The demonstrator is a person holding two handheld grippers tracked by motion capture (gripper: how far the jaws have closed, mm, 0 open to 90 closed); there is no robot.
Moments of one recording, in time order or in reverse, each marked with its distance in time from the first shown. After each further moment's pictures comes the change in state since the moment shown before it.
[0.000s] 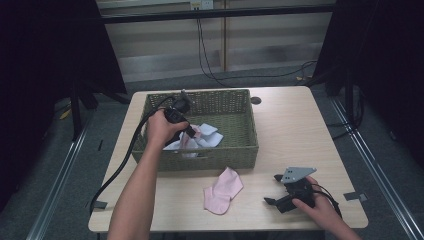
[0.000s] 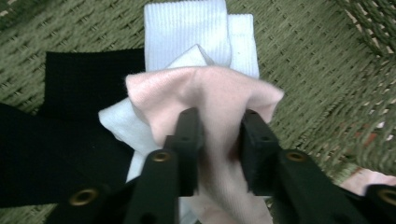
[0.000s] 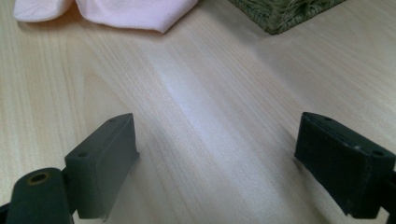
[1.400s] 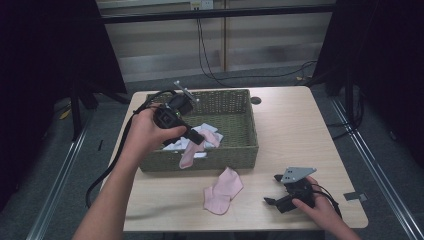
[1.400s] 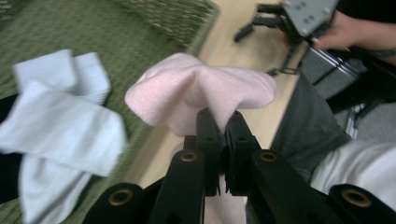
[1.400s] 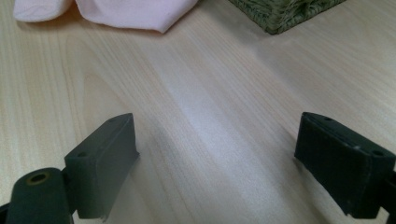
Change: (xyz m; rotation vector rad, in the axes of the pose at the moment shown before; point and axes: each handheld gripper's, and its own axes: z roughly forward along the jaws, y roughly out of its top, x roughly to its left) left arm -0.114 -0.029 -0.113 -0.088 -0.245 0.283; right arm 0.000 0.000 0.000 0.004 0.005 0.000
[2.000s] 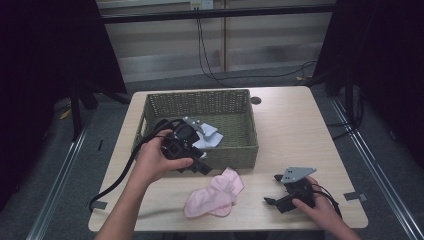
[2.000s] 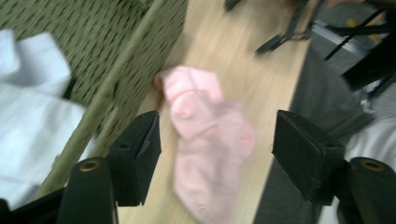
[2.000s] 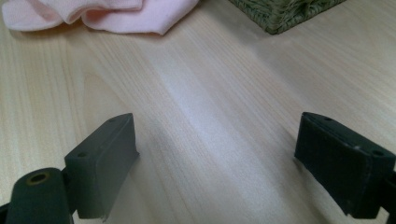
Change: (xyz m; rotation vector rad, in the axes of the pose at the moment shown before) left arm -0.004 -0.043 0.054 0.036 0.049 0.086; right arm 0.000 0.000 0.000 -0.001 0.000 0.003
